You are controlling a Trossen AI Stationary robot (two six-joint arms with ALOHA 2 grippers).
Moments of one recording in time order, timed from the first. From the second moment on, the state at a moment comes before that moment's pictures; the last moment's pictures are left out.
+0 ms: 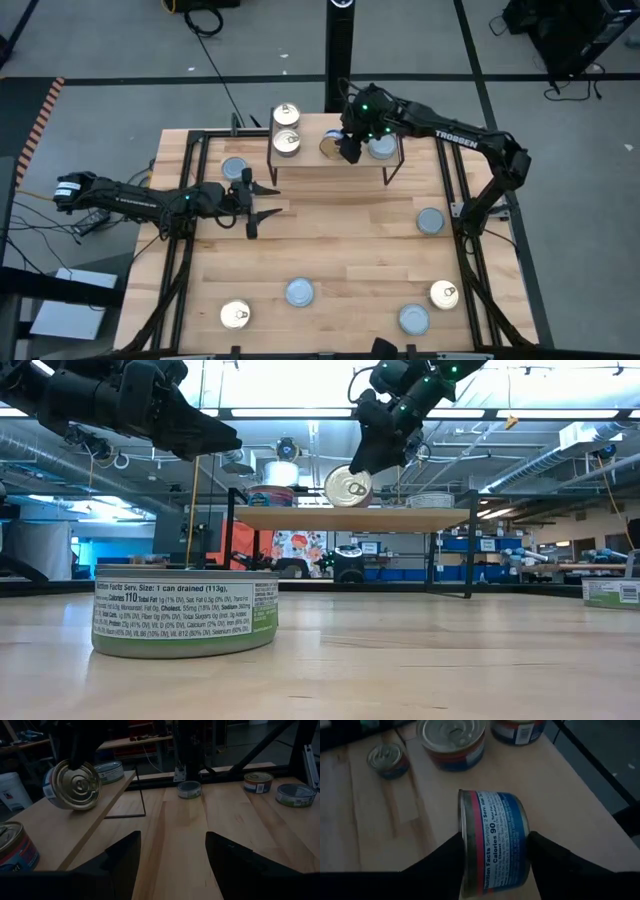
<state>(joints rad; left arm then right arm) -0.02 0.87 0.34 0.39 -0.19 0.12 -0.53 1.65 1.49 -0.62 -0.15 -0.02</state>
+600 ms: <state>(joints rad) -0.02 0.87 0.34 0.38 -0.19 0.12 -0.51 1.65 1.49 -0.24 -0.21 0.17</state>
